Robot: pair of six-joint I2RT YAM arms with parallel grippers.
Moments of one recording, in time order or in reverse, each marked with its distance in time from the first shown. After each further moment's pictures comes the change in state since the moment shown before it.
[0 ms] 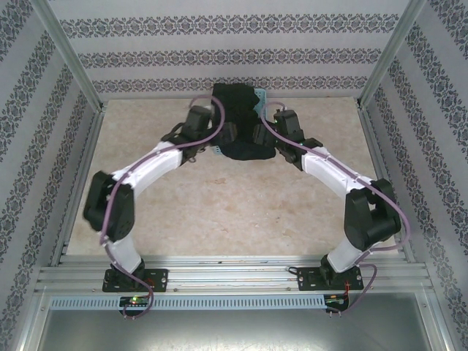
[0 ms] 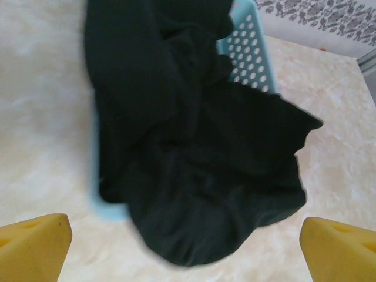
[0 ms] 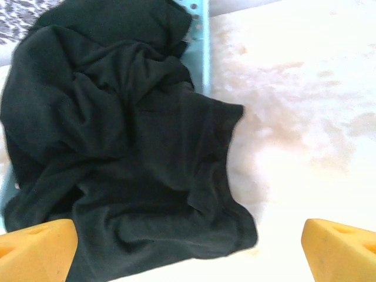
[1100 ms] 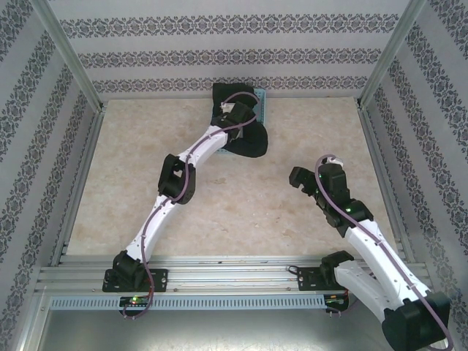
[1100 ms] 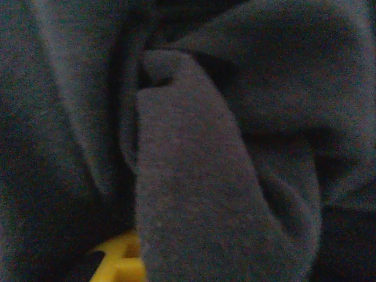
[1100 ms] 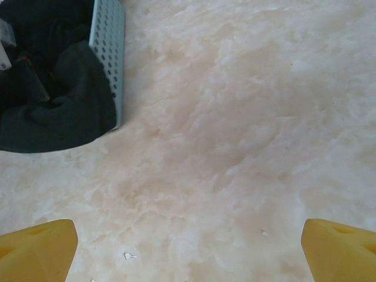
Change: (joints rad) left arm 0.002 0.905 1.074 -0.461 -0.399 0.055; right arm -0.100 -0.803 -0.560 -0.208 -0.014 0.127
